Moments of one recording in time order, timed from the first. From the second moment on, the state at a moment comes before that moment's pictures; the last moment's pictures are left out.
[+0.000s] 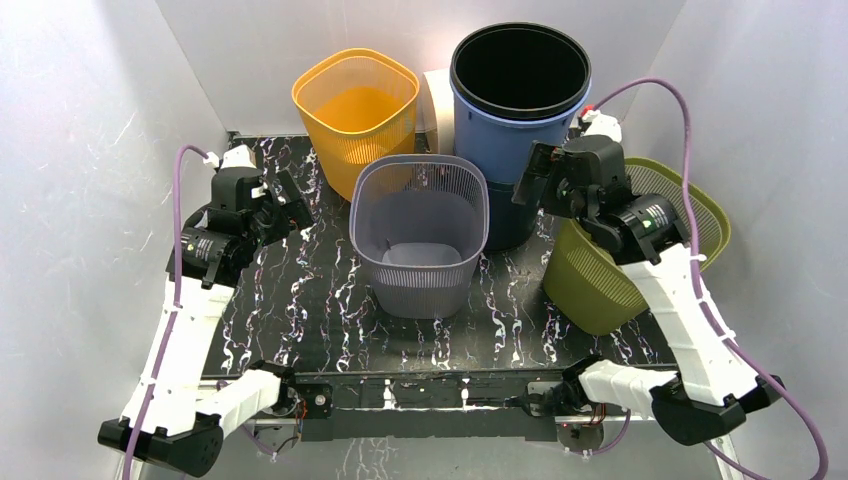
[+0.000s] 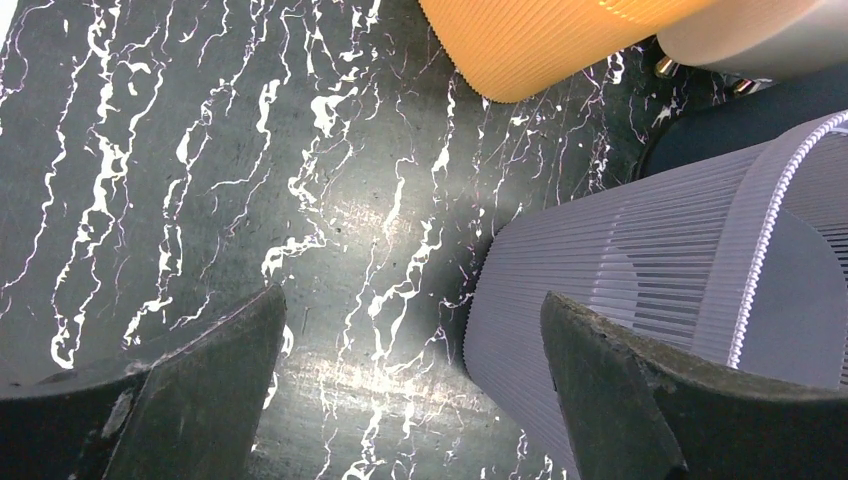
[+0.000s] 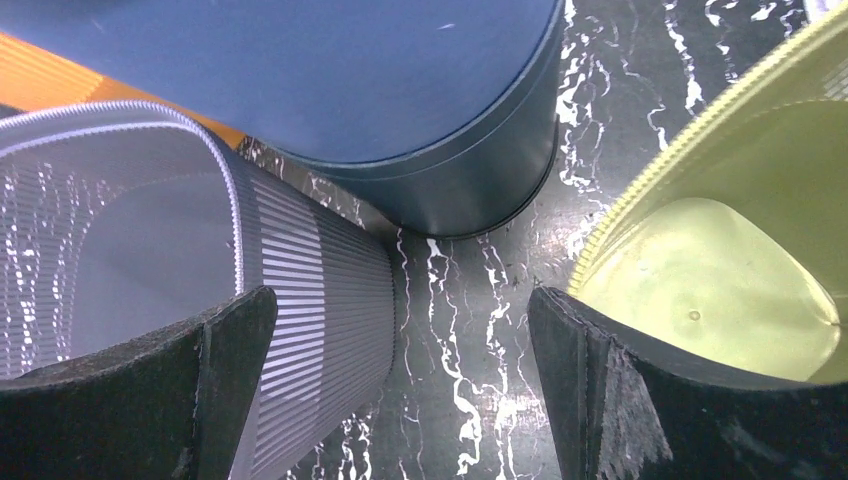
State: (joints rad) left arm -0.24 1.01 1.33 -1.00 -0.24 -0.51; right arm 0.47 1.14 1.58 -1.02 0.35 0.52
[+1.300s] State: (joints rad) left arm -0.29 1.29 1.65 -1.07 0.30 -0.41; right arm 0.47 1.13 1.45 -0.73 -0.11 0.37
